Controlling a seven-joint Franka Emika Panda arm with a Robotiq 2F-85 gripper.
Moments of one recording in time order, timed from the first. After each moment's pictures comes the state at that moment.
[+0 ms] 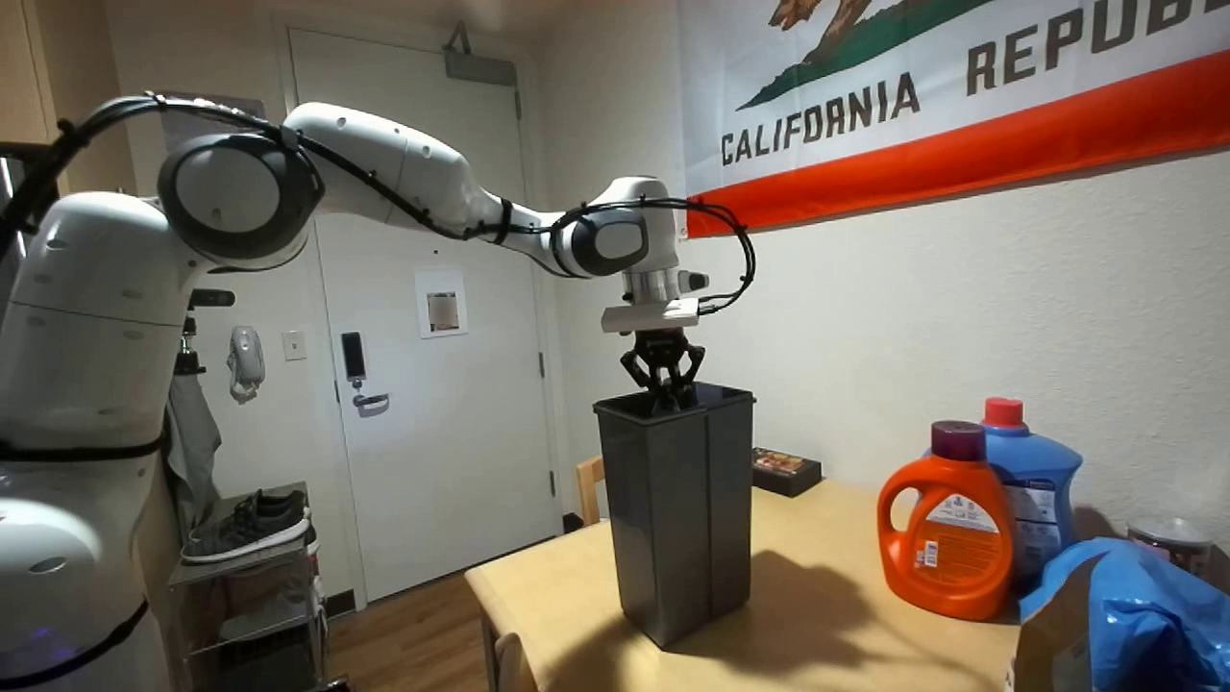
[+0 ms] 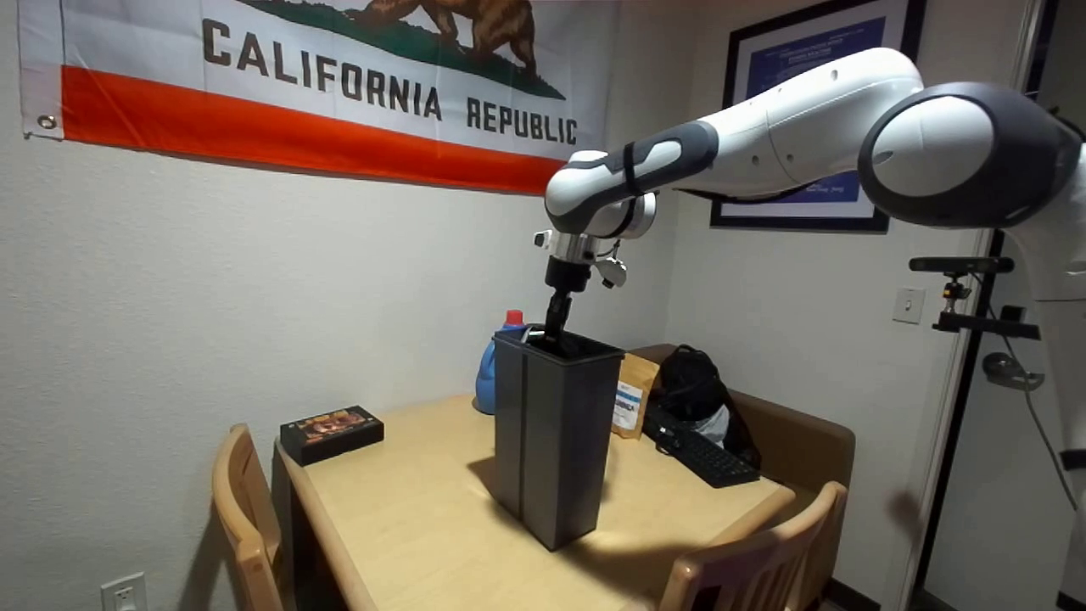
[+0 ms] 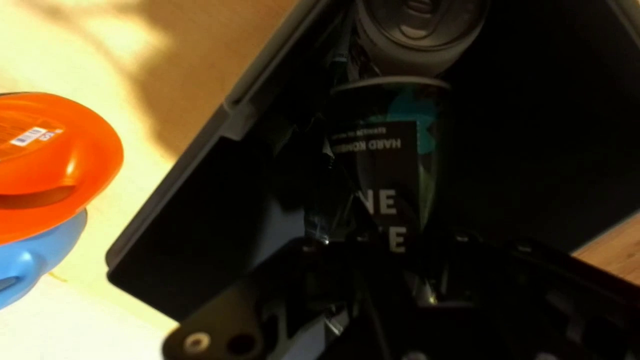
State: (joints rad) arm -0.13 0.30 -0.10 -1.58 0.10 2.04 -0.80
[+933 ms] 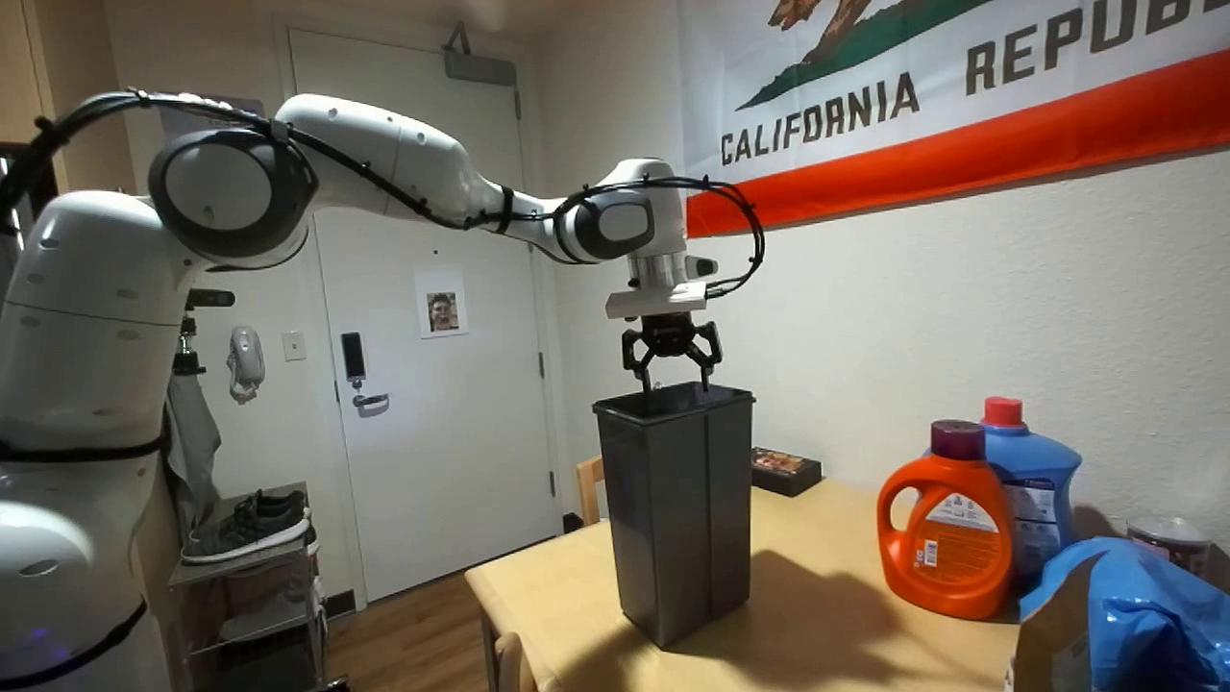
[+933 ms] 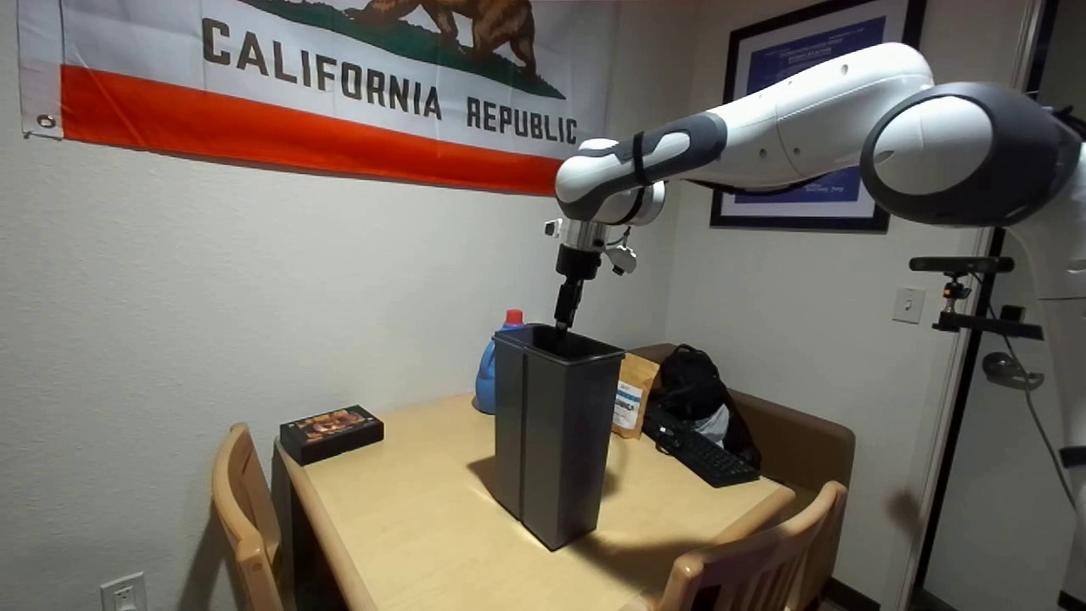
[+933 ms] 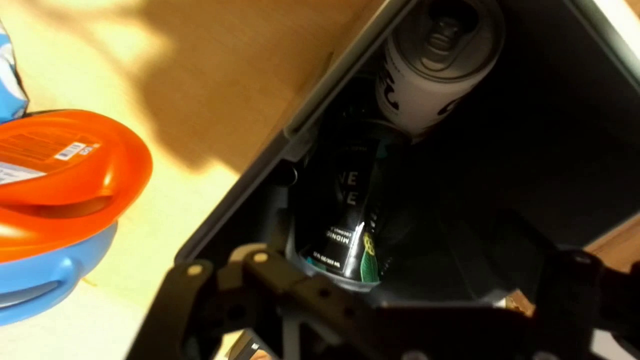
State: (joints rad) arm -0.16 0.29 -0.10 -1.54 0.08 1.99 -0.80
